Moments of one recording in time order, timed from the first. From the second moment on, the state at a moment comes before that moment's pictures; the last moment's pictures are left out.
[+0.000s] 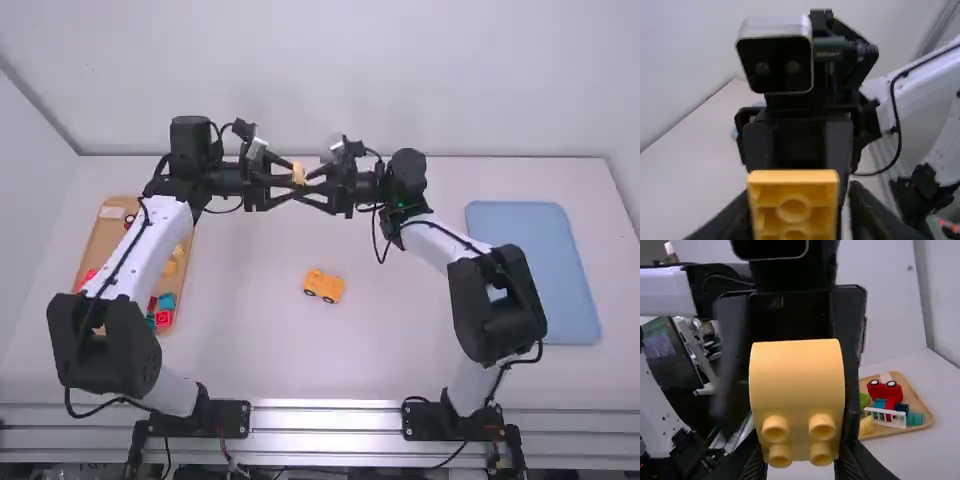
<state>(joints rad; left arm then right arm) -0.05 1.60 1.35 -0.28 1.39 0.29 0.36 1.87 1.17 0.97 -1.29 0.58</state>
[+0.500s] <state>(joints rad) -0.05 1.60 1.34 -0.26 1.36 0.23 0.35 1.87 1.17 0.94 -1.21 0.52</state>
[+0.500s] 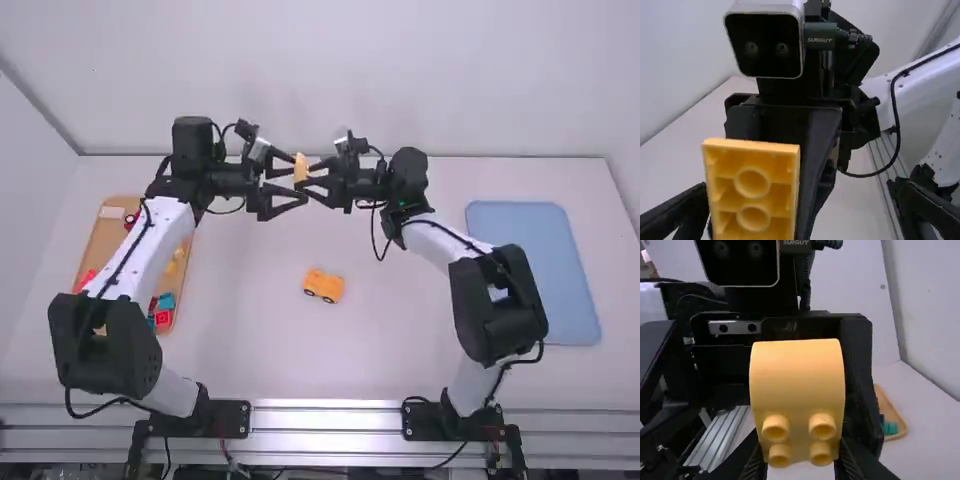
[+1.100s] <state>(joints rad) 0.08 1.60 1.34 -0.36 1.12 0.15 0.24 1.80 1.17 0.06 -0.82 0.07</state>
